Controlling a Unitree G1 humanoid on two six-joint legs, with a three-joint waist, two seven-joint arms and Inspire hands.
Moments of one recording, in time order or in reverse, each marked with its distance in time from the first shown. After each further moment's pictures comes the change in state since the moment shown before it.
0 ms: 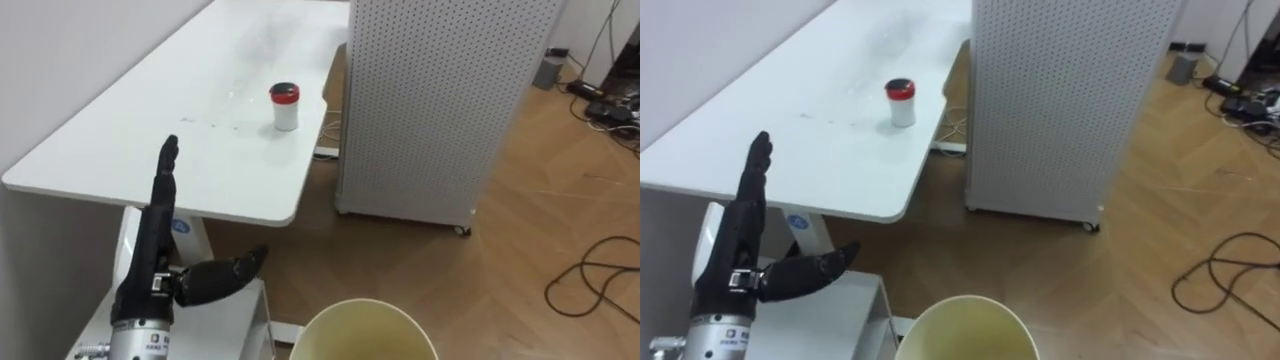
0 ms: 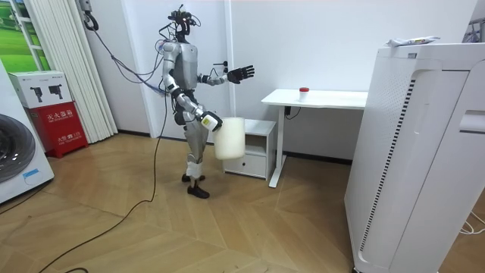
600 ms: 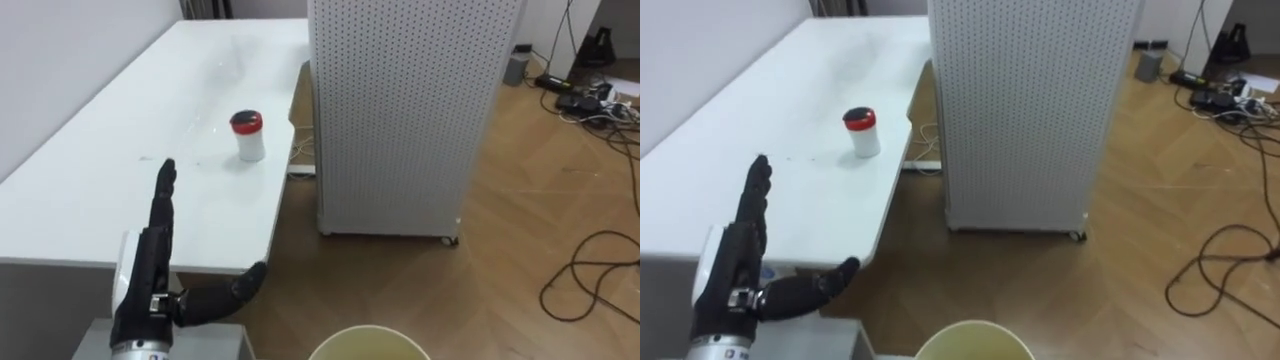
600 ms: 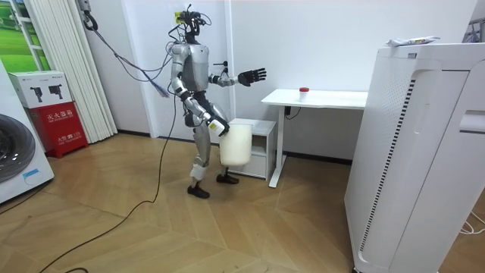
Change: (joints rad) left arm 0.045 -0.001 -0.009 0.007 -0.051 -0.003 -0.007; right arm 0.041 -0.012 0.028 -0.001 0.005 0.035 -0.037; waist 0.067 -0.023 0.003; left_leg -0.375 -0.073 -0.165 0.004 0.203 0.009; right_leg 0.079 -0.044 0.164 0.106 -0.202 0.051
